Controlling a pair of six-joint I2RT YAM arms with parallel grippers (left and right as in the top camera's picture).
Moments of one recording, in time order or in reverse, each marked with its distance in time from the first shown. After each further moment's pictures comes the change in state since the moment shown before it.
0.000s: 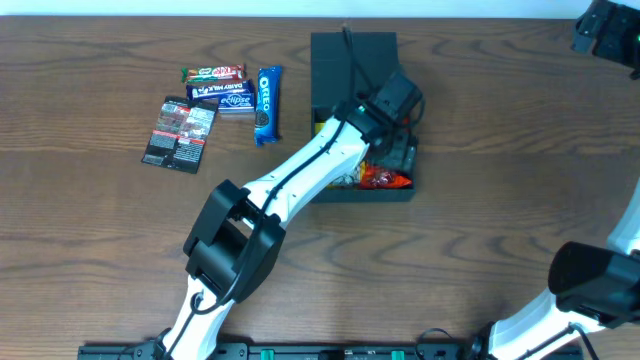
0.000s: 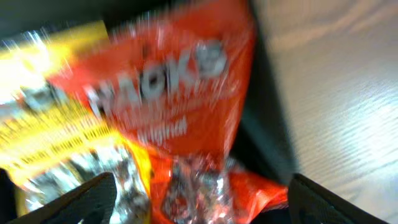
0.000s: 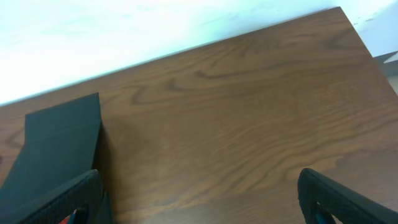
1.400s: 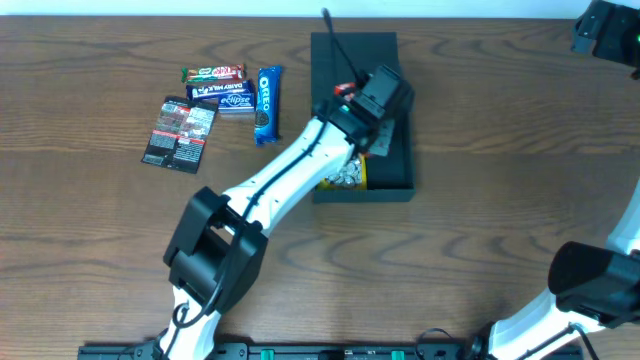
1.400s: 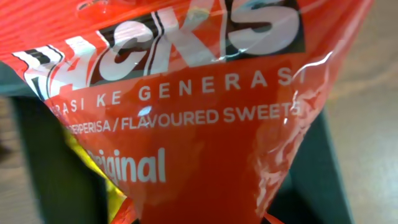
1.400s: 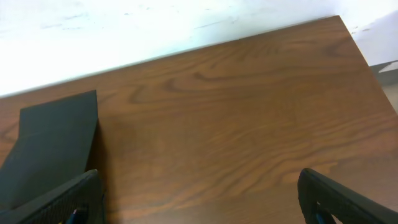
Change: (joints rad) left arm 0.019 -0.093 -0.110 0.085 -0.174 0.022; right arm 0.000 0.000 0.000 0.006 0.000 -0.044
